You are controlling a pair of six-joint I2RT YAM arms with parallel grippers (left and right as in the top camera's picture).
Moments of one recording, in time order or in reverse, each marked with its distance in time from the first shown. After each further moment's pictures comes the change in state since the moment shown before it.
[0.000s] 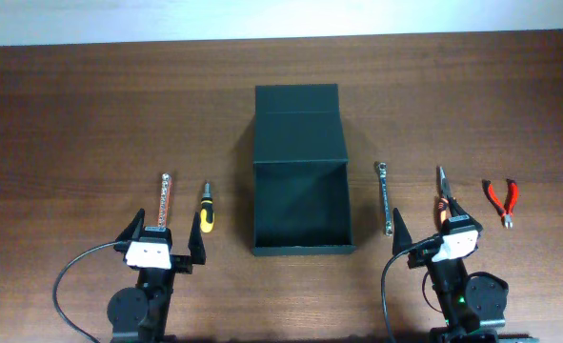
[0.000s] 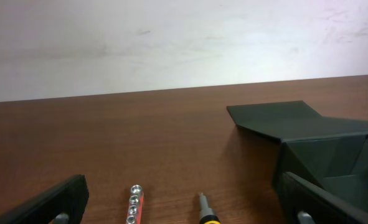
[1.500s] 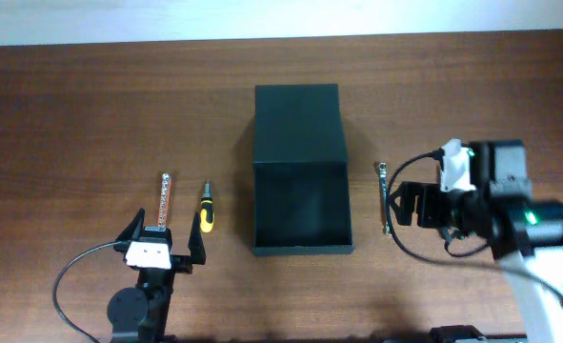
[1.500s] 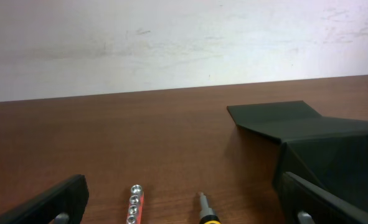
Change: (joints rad) left arm 0.000 0.000 0.000 0.000 -0.001 0.000; right arm 0.000 1.116 1.082 -1.045 -0.109 0.172
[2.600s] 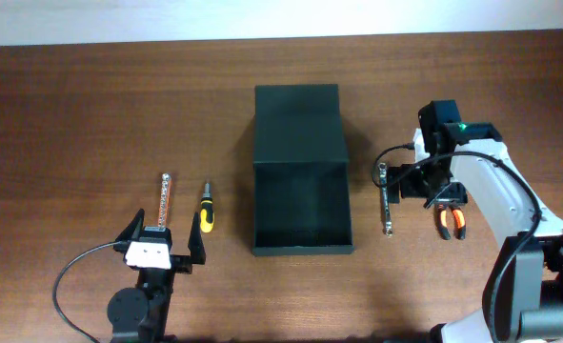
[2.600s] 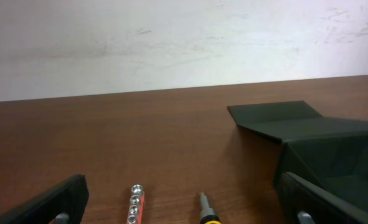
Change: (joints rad) left arm 0.000 0.000 0.000 0.000 -0.003 0.000; right arm 0.000 0.571 0.116 0.046 0.219 -0.037
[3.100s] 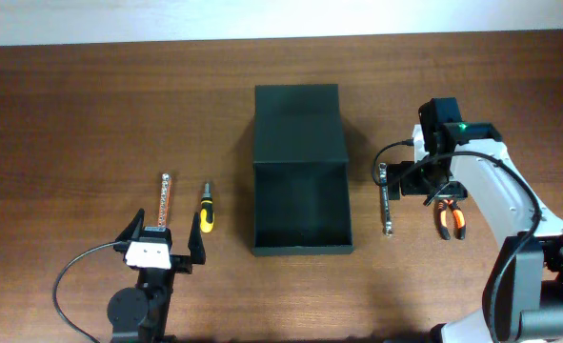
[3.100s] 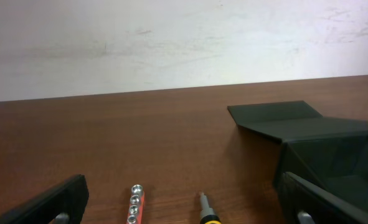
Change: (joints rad) left arm 0.000 0.000 0.000 0.000 0.000 0.000; right arm 0.000 0.000 0.000 0.043 0.019 -0.035
